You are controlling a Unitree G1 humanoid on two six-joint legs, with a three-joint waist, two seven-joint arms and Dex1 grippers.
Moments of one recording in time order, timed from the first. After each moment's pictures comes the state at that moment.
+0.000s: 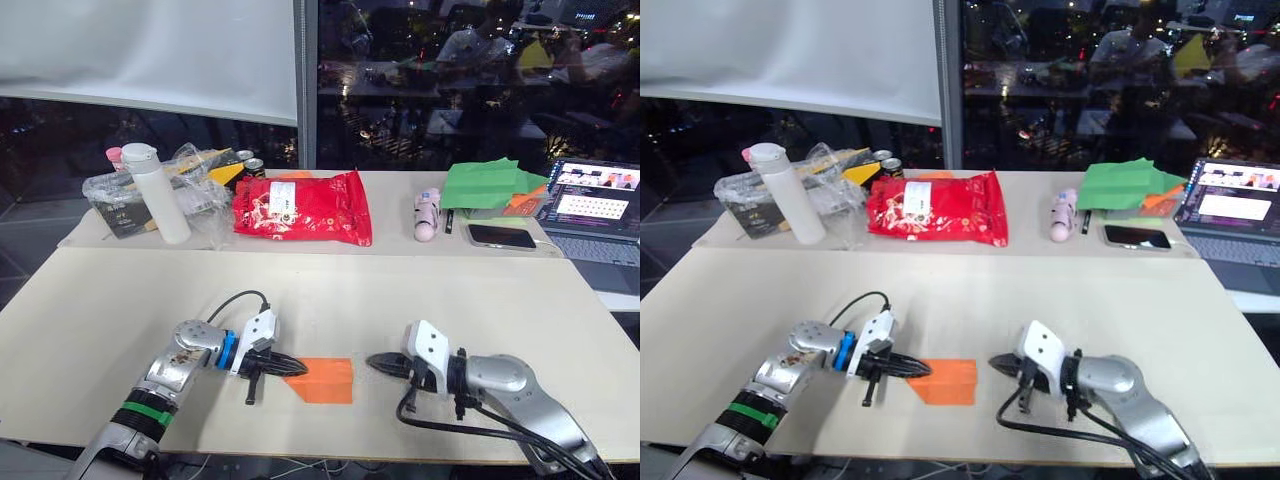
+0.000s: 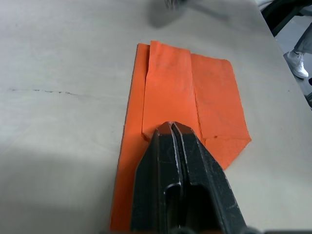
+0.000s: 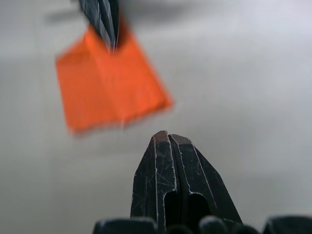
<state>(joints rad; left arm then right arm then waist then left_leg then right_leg) -0.42 0.56 -0.28 0.27 -0.24 0.18 -1.36 -0.13 -0.59 0.18 -0.36 0.22 0.37 0.87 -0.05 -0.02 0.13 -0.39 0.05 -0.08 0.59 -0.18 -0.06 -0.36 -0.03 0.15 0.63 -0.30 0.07</state>
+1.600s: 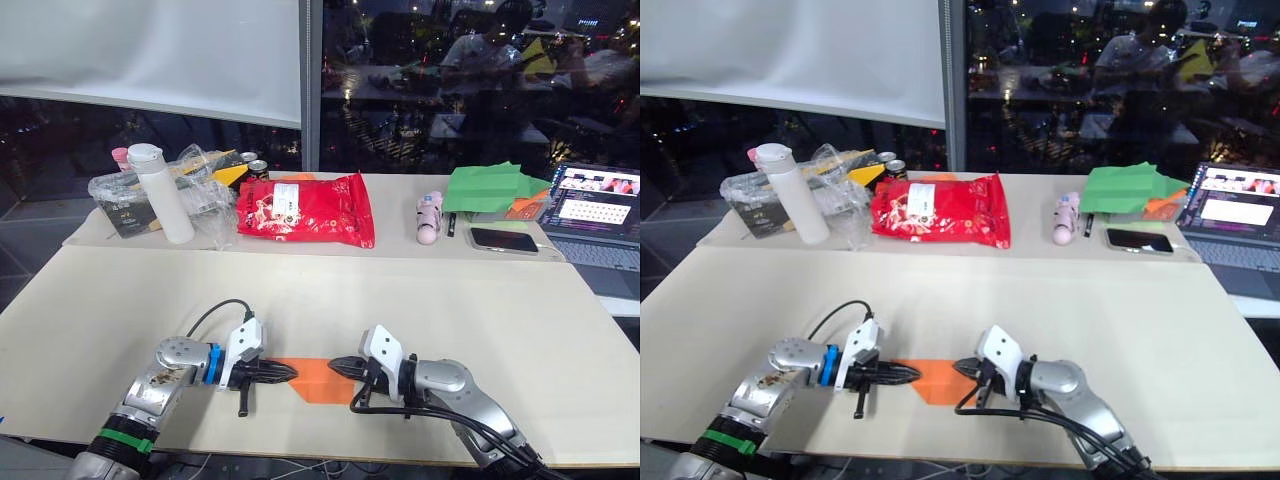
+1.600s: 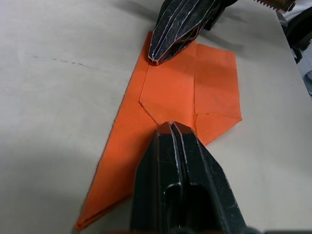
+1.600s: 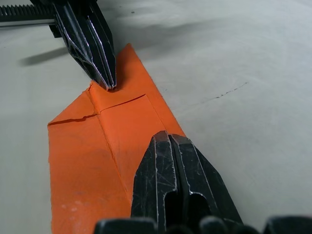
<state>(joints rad) -0.27 0.60 -0.22 0.13 -0.26 0.20 -1.27 -0.17 -0.43 0.35 -0.11 0.13 0.27 0.79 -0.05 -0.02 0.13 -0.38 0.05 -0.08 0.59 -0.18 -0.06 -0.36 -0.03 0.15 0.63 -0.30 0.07</state>
